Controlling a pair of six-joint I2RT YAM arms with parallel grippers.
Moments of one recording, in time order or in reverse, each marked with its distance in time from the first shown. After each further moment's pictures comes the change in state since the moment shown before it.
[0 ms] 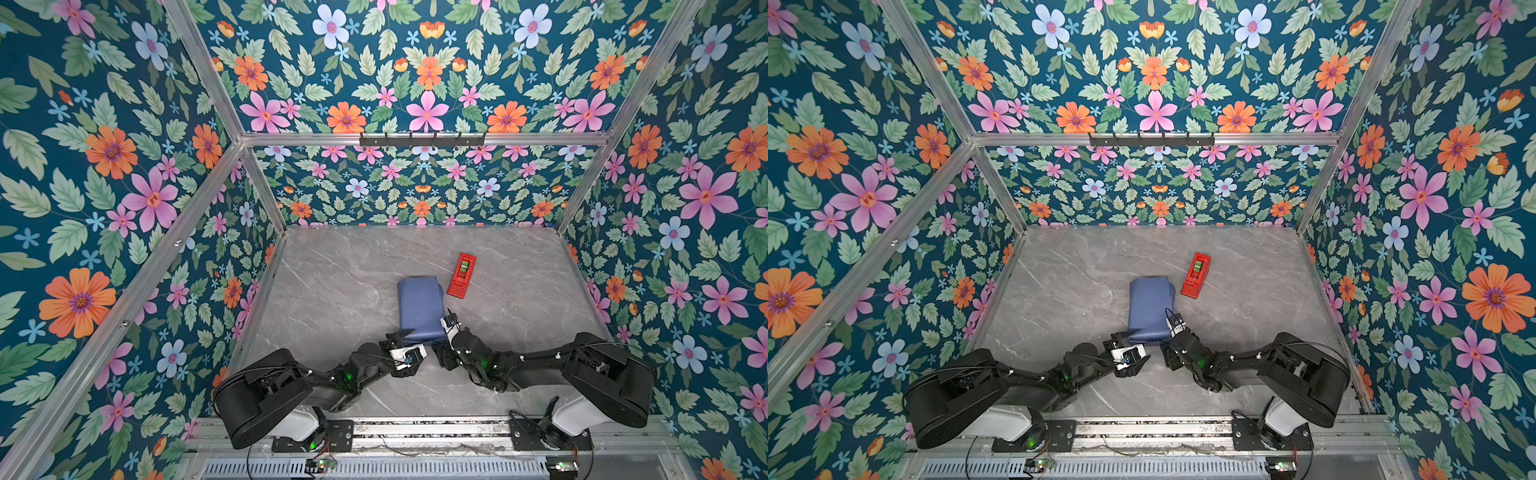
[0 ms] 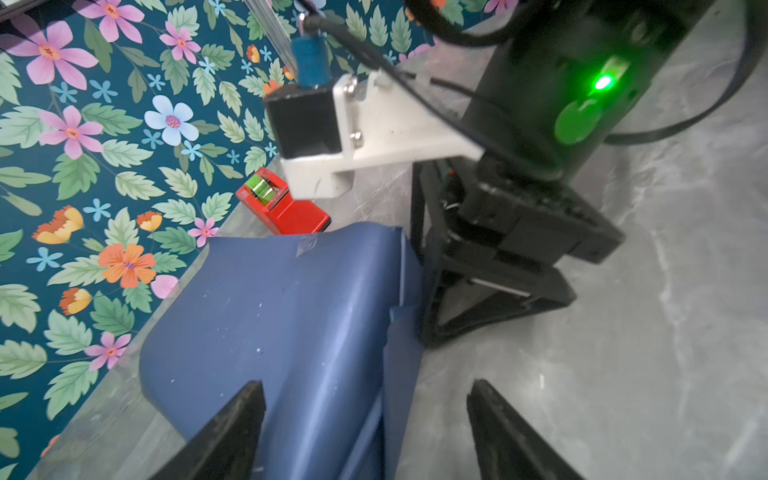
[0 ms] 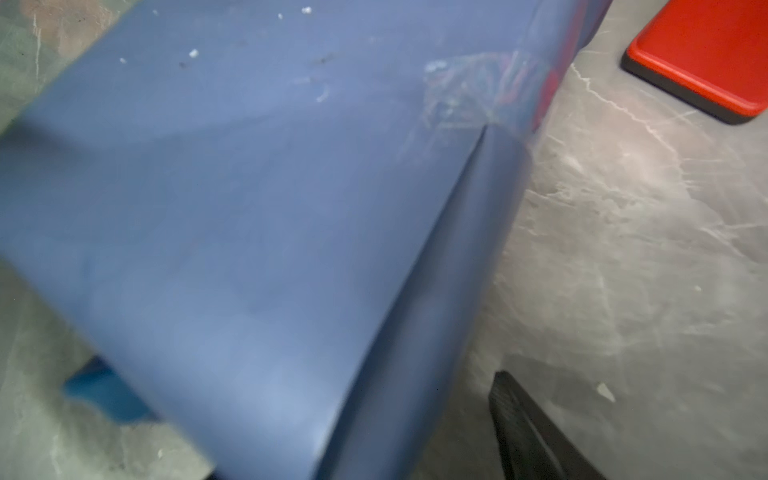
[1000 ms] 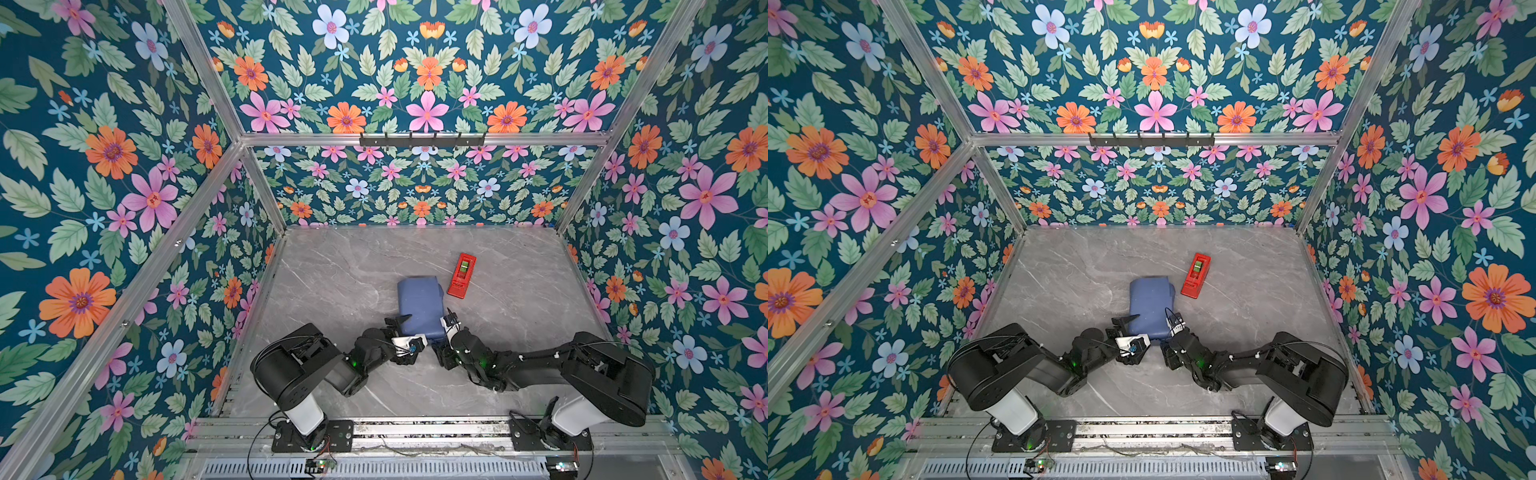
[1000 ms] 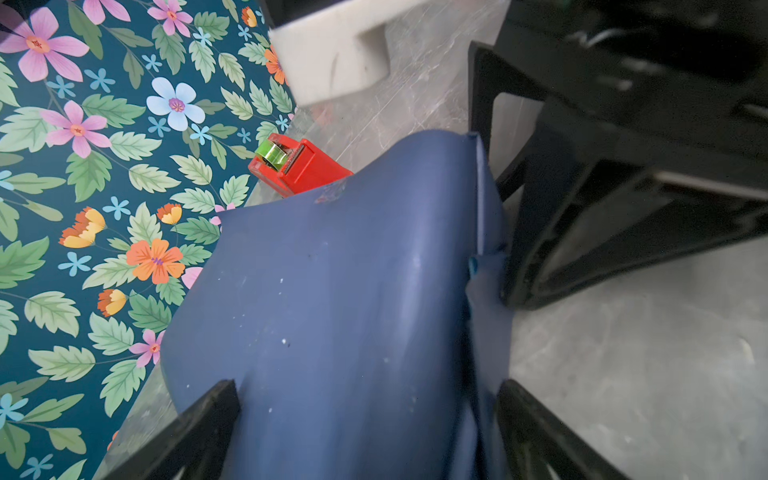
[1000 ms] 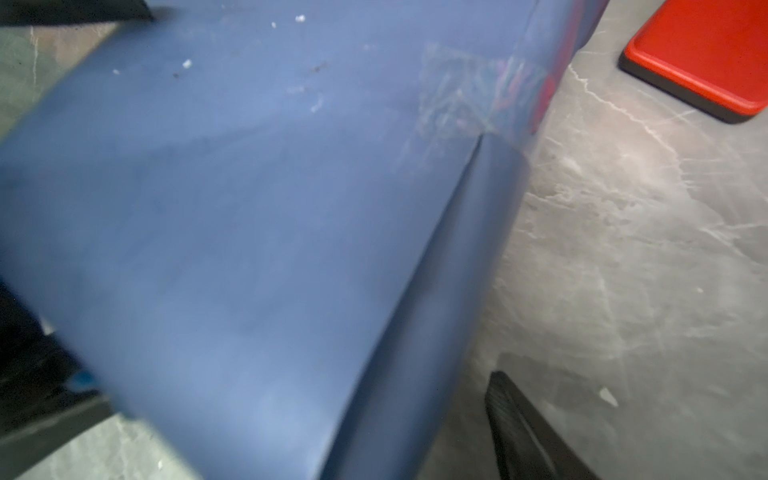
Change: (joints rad) left arm 0.124 0.253 0.103 0.111 0.082 0.169; right arm -0.001 0.009 0.009 0.000 0.007 0.011
